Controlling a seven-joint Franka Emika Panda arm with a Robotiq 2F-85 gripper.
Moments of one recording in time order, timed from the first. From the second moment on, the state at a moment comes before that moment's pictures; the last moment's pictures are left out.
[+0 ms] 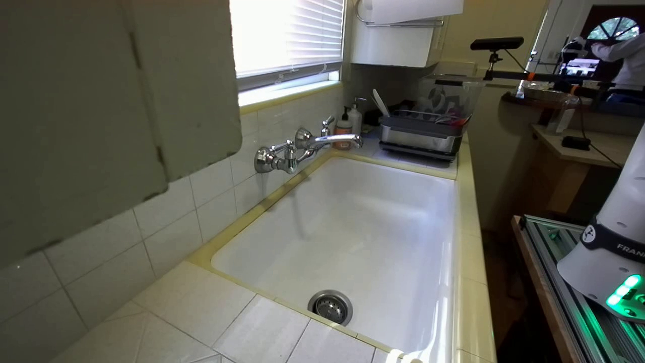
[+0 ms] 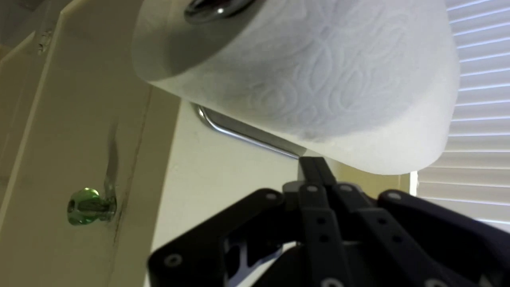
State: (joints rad) arm -0.35 -0.21 -0.38 -1.68 -0.16 2.55 -0.07
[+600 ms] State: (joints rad) arm -0.30 -0.21 -0.32 -1.72 -0.16 2.54 -0.07
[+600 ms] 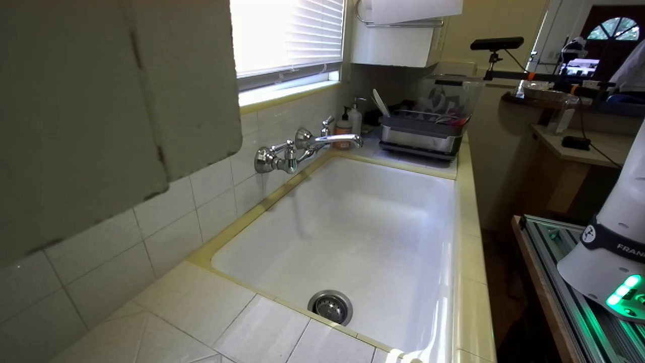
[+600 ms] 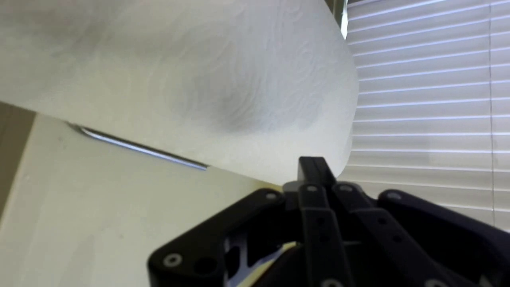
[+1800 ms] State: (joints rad) arm -0.30 -0.16 -0.34 -1.71 -0.15 2.50 -0.07
